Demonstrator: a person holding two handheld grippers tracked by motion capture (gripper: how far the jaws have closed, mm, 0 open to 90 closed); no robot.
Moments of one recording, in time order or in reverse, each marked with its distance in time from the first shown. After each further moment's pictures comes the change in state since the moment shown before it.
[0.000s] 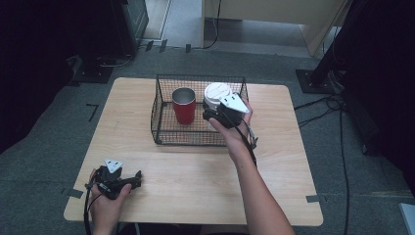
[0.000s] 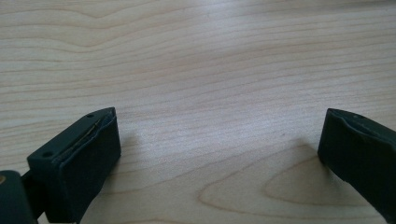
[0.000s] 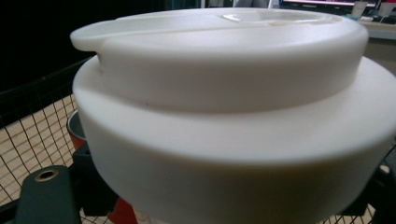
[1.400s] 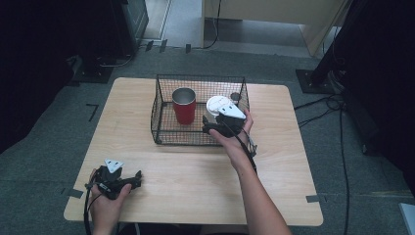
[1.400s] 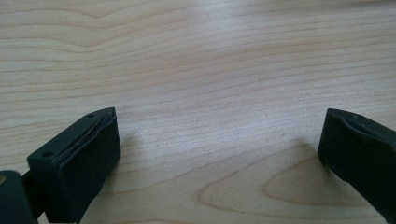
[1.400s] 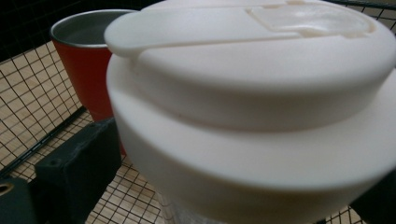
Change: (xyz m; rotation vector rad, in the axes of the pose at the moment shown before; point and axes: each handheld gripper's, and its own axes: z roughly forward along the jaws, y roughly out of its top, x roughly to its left) left arm 0.000 0.000 0.000 0.000 0.000 0.000; right arm -0.001 -0.034 -0.002 0.188 0.013 -0.016
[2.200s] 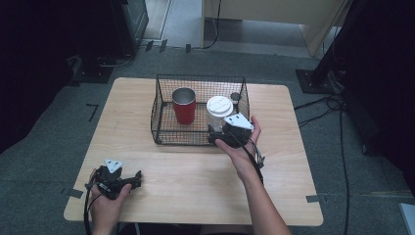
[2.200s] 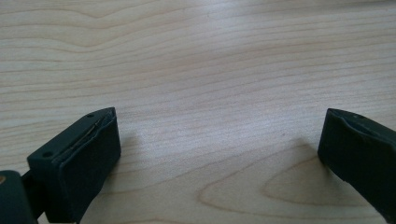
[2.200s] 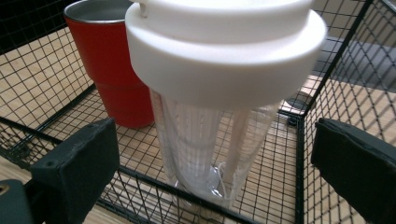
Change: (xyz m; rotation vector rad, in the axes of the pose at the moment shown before) left arm 0.000 0.000 0.000 0.000 0.000 -0.001; right arm -0.004 -0.016 -0.034 0.012 -0.012 0.016
